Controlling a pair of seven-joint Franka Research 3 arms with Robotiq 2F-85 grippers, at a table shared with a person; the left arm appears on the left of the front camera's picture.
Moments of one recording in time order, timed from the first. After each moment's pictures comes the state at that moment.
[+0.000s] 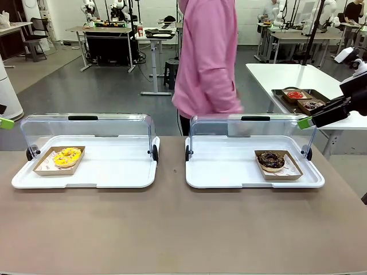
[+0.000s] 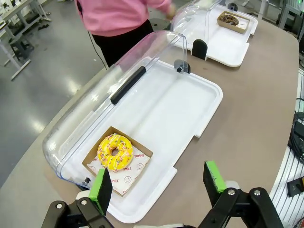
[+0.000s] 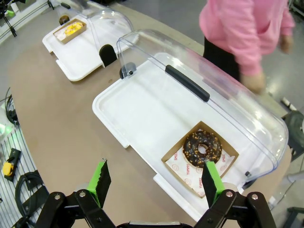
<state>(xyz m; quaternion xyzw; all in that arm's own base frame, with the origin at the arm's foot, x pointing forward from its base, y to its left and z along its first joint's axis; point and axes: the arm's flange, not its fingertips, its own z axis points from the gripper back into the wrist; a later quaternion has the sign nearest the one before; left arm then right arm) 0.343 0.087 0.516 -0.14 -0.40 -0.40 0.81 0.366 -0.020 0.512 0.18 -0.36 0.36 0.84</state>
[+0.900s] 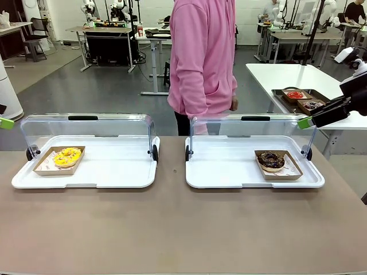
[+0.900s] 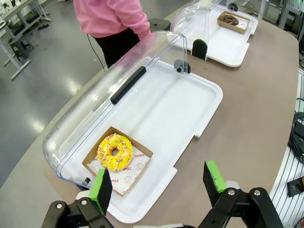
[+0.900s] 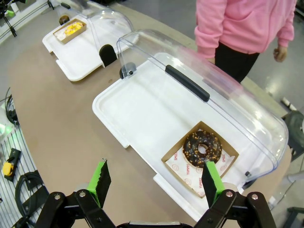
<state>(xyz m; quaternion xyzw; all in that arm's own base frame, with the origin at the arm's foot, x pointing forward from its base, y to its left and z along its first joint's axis) 0.343 0.087 0.516 -0.14 -0.40 -0.40 0.81 0.366 -0.020 0.512 0.18 -0.36 0.36 0.84</state>
